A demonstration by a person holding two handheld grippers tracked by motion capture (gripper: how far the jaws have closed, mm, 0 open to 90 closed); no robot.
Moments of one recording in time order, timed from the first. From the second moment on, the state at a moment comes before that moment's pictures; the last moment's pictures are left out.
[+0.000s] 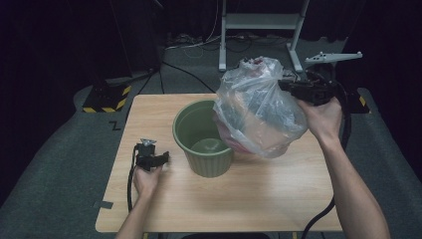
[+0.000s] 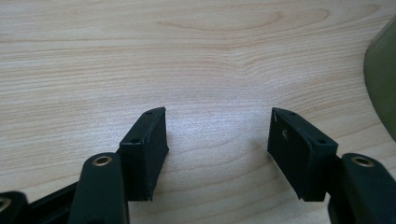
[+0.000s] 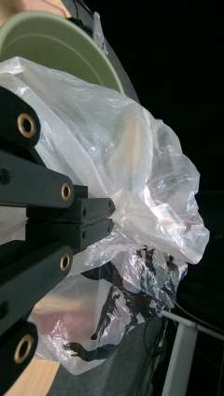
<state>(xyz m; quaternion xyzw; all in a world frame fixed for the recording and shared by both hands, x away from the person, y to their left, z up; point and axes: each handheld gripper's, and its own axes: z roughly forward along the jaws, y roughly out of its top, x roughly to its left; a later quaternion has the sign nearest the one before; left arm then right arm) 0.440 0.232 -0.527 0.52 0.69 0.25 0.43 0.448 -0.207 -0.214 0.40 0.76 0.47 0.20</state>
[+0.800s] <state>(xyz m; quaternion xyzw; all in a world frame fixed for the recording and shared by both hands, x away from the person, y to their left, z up) 0.434 0.227 -0.536 0.53 0.67 0.29 0.43 0.446 -0.247 -0.218 0.43 0.74 0.46 0.24</state>
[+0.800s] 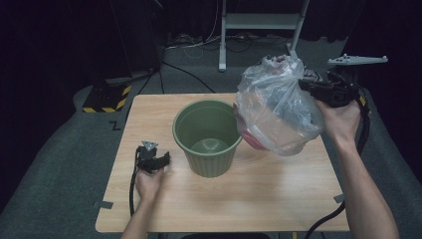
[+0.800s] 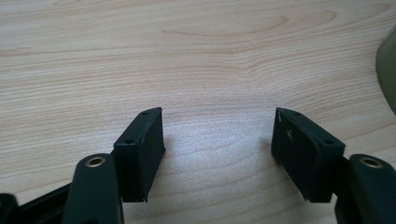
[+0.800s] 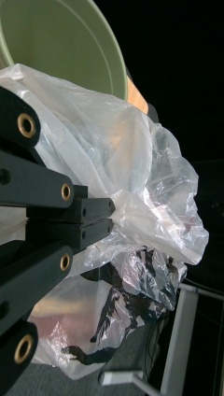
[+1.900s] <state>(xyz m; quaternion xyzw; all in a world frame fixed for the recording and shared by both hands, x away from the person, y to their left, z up) 0.435 0.227 -0.537 0.52 0.67 0.29 0.44 0.444 -0.282 -0.227 0.47 0.71 0.45 0.26</state>
